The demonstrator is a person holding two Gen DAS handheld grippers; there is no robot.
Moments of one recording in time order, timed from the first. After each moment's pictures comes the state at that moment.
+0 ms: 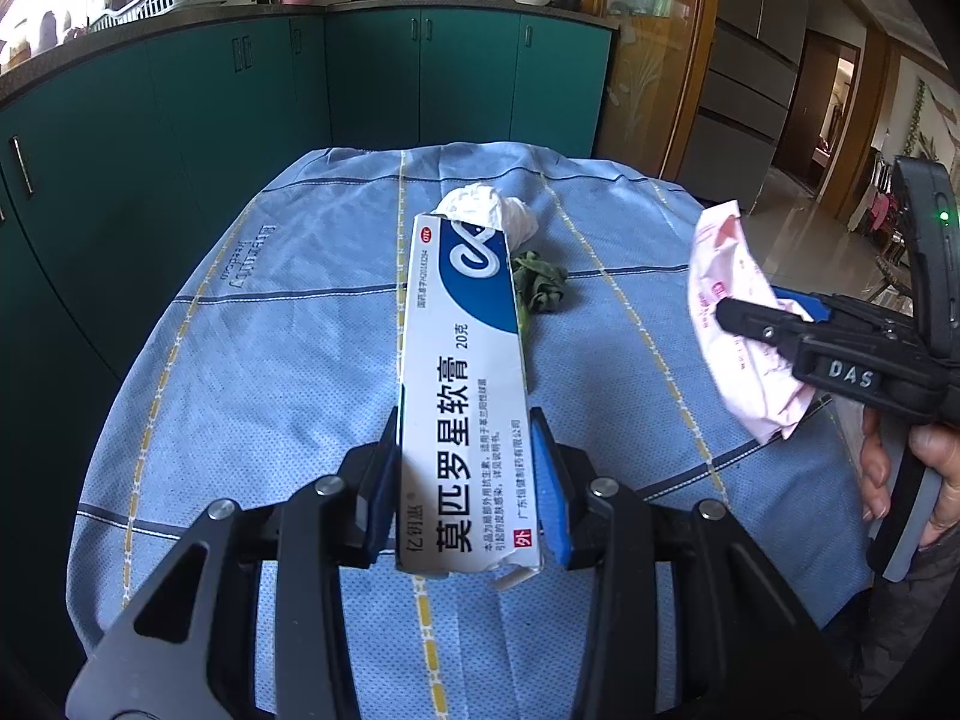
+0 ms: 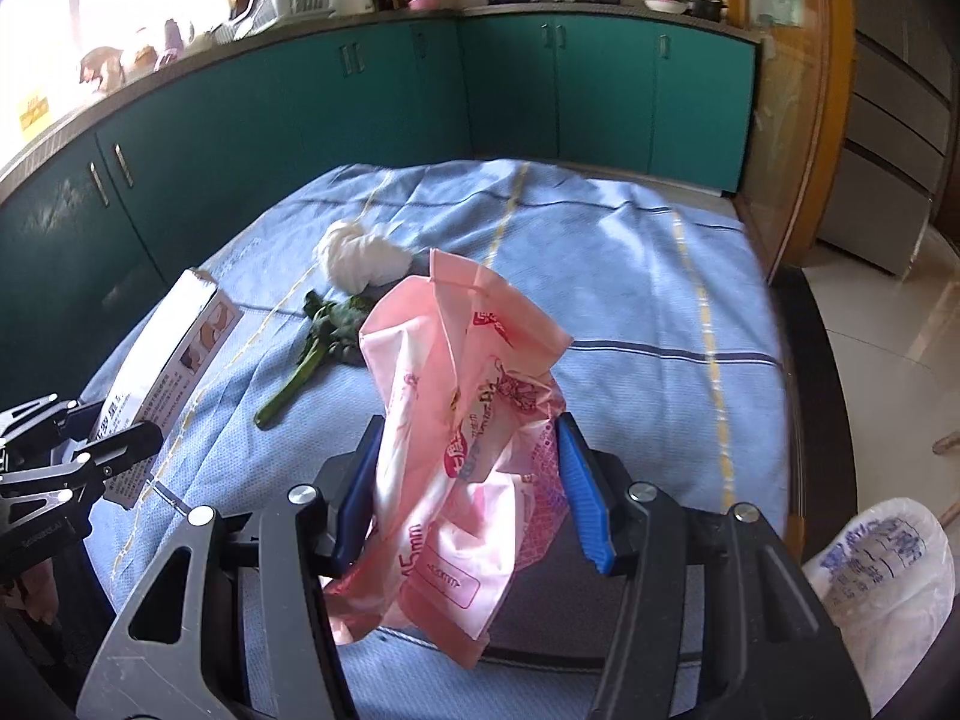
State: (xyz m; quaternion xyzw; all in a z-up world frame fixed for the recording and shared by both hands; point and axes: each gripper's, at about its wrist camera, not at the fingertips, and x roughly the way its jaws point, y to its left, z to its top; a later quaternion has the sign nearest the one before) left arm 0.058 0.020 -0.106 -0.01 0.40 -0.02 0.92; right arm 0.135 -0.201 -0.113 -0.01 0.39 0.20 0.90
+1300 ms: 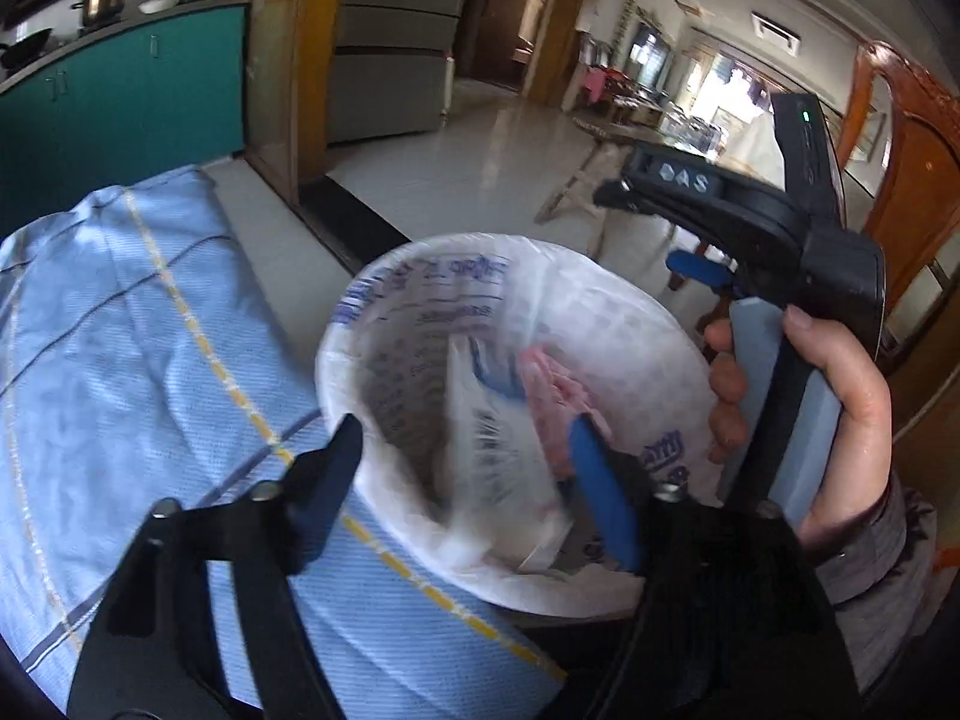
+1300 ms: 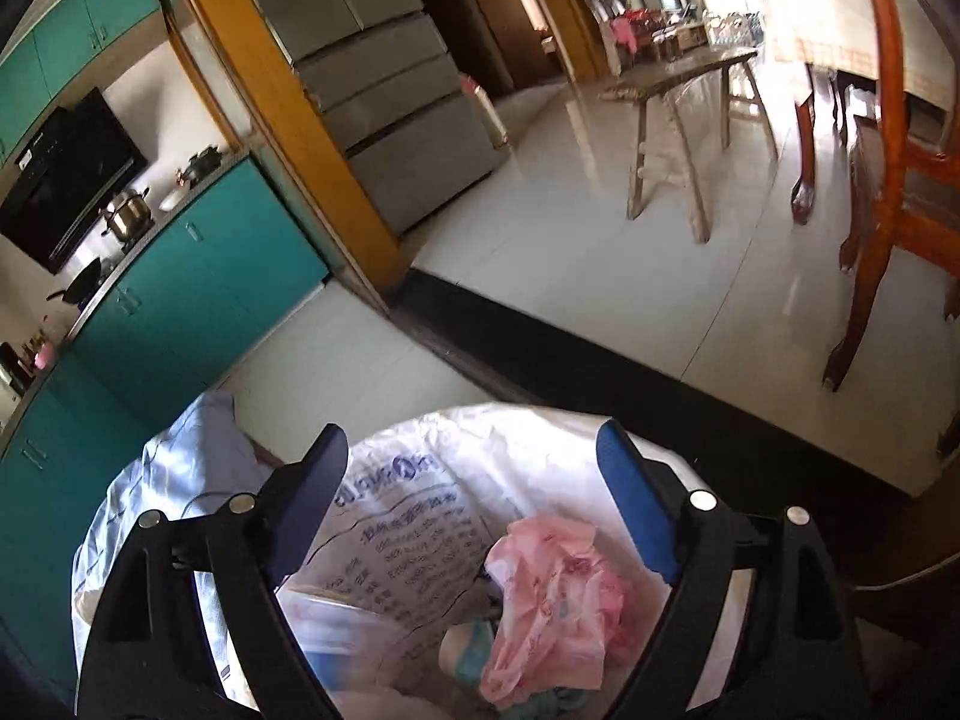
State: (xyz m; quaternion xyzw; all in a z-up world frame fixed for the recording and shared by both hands) left arm 0.056 -0.267 -0.128 0.06 0.39 -0.37 0.84; right arm 0.025 -0.502 -0.133 0.31 0.28 -0.24 0.88
